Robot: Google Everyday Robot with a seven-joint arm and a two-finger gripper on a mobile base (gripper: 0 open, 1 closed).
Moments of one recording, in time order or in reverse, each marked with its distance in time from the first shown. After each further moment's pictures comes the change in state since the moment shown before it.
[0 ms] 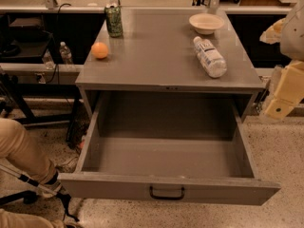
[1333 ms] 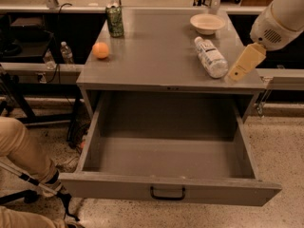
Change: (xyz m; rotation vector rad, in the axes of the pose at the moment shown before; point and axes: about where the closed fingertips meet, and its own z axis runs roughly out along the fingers) arm 0.010 -0.130 0.099 0.060 -0.094 0.303
